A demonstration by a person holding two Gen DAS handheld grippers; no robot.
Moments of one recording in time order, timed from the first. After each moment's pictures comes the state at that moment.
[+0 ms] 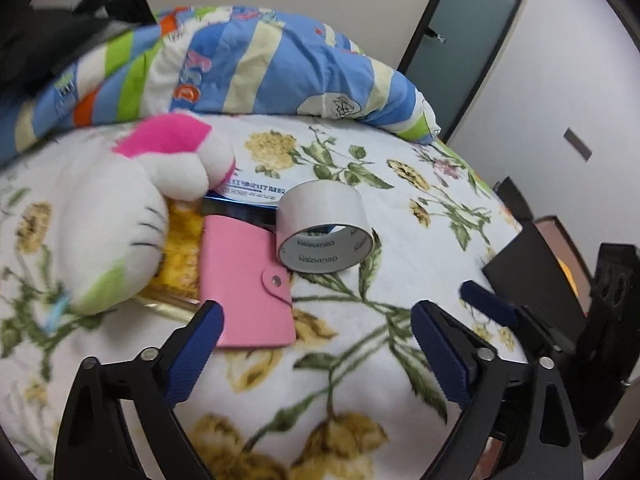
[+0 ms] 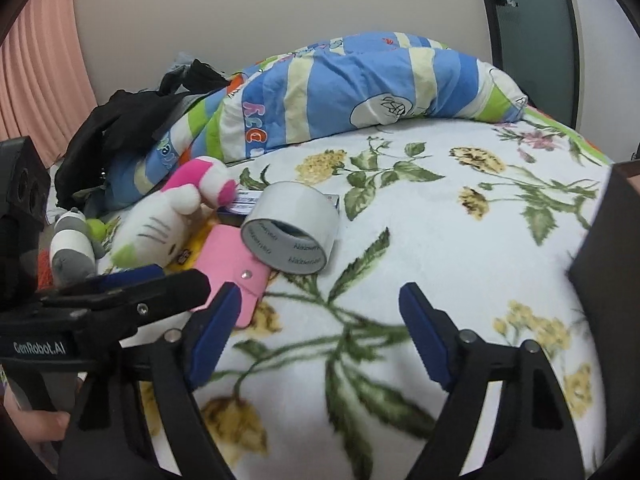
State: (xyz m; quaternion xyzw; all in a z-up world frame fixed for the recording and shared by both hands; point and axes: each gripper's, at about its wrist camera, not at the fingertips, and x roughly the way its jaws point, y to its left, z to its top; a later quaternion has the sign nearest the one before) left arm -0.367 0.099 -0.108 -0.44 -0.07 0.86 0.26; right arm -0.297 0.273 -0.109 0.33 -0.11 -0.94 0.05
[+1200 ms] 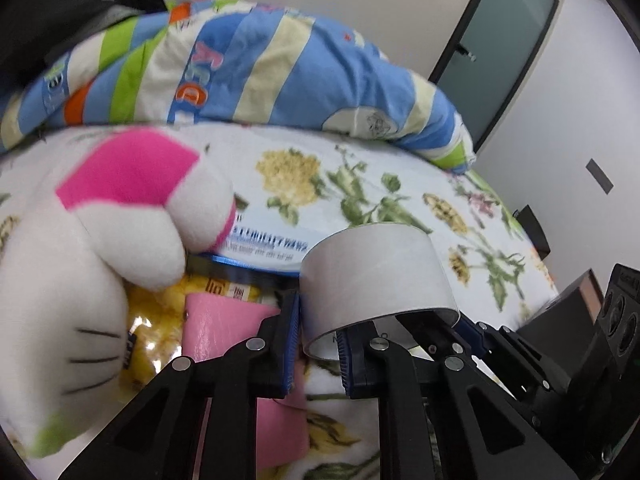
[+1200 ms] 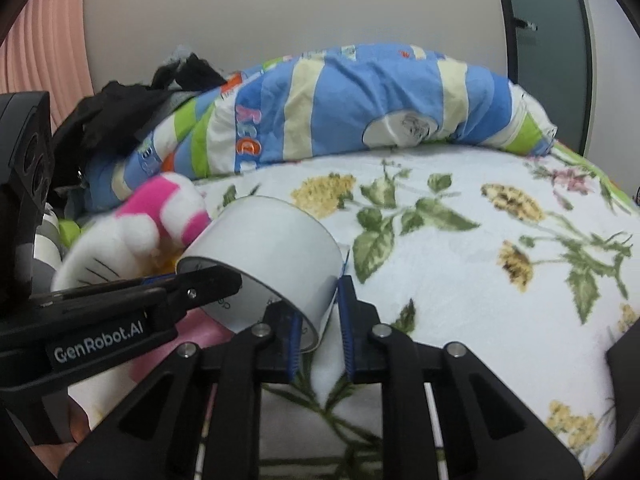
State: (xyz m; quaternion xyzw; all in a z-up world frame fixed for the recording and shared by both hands) left arm -0.428 0.126 -0.118 -0.42 -0.08 0.88 0.23; right arm -0.367 0.257 -0.112 0.30 -0.07 -0.95 0.05
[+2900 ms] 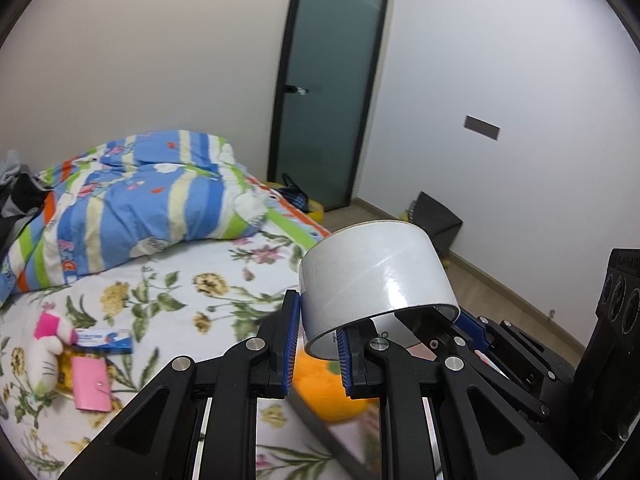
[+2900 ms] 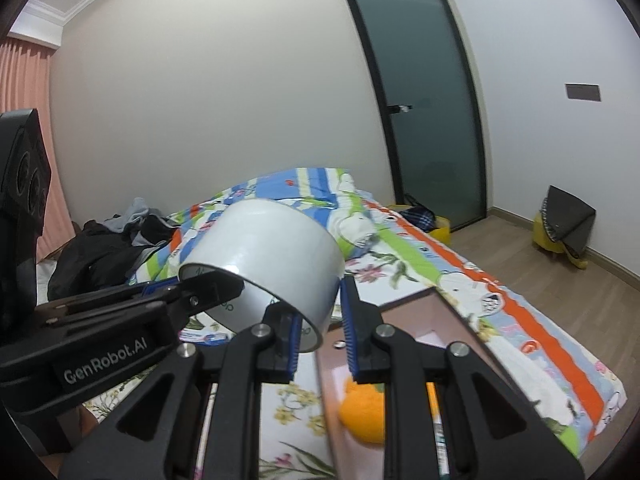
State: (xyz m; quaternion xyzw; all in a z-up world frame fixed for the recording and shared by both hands) left arm -0.177 0.368 0.109 -0.28 0.03 0.88 0.37; right arm -0.078 0.487 0.097 0.15 -0.13 -0.98 -0.08
